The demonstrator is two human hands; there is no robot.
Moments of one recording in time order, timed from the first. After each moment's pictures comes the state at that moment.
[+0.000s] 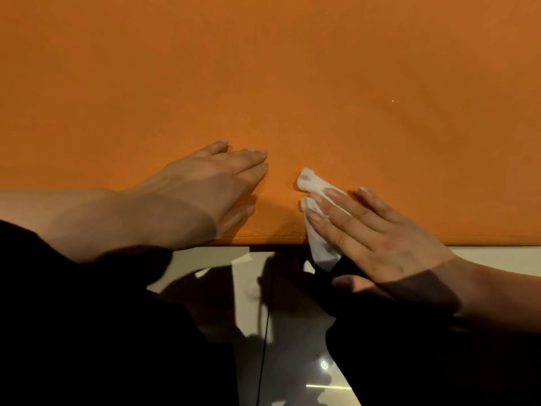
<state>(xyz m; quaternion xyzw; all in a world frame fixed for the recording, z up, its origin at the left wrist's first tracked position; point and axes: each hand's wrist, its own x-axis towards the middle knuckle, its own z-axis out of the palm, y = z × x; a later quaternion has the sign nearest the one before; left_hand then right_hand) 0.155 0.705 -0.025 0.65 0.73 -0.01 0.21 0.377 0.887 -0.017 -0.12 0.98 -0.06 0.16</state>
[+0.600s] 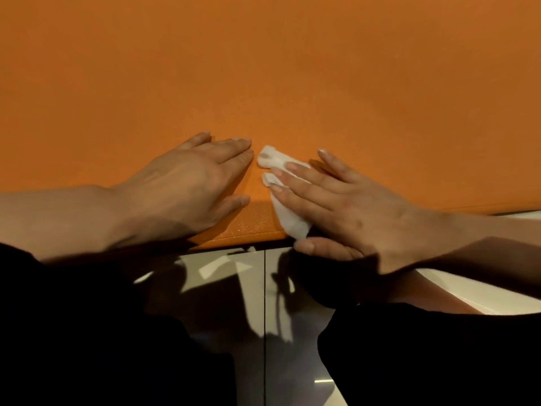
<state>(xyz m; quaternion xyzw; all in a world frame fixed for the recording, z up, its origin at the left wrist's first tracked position) 0.159 0.731 -0.026 0.66 0.72 -0.02 0.23 0.352 0.893 -0.010 -0.11 0.96 -0.11 0.21</state>
